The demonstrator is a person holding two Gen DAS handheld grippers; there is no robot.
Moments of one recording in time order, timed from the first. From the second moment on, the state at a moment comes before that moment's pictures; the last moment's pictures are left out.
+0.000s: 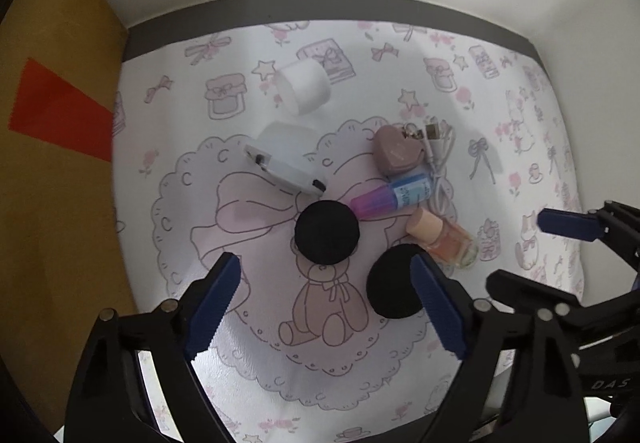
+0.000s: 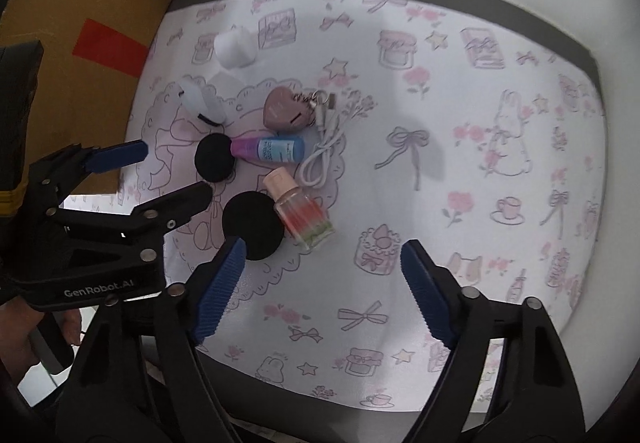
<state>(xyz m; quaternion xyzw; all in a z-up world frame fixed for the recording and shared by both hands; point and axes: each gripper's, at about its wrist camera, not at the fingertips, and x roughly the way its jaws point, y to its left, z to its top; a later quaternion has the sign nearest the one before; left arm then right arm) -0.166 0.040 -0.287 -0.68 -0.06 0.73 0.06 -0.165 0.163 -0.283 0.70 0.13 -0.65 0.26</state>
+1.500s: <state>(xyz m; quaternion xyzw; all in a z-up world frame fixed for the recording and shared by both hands) -0.166 0.044 -0.272 -0.68 -0.07 0.73 0.06 -0.177 0.134 -0.277 0.70 0.13 -0.64 0.29</state>
